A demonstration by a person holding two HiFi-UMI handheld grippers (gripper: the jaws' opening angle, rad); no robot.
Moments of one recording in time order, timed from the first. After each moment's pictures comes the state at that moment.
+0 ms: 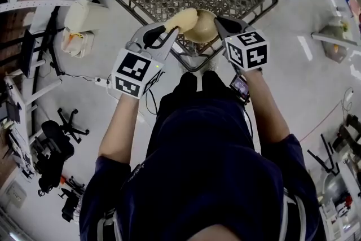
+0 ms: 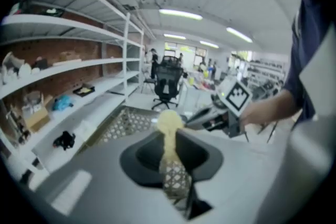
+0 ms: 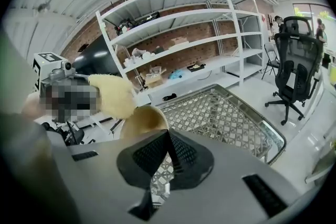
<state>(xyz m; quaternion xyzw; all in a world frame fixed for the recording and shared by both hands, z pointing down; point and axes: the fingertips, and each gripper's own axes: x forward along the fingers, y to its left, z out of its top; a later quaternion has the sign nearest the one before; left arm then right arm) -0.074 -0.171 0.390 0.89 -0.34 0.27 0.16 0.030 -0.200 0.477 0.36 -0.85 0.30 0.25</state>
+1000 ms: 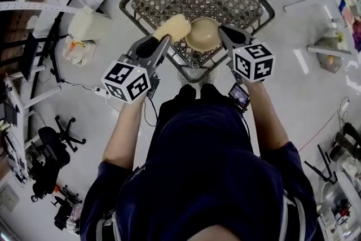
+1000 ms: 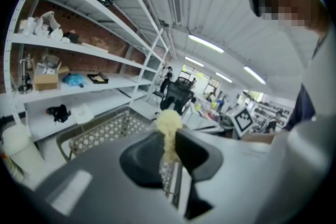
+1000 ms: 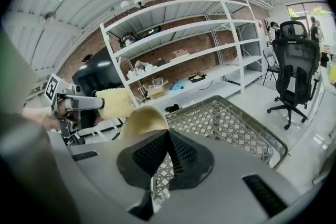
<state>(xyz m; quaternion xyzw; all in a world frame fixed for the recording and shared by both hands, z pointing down) -0.119 -0.177 0.369 0.87 -0.41 0.10 0.27 0.029 -0.210 0.435 0.37 -0.86 0.28 0.19</state>
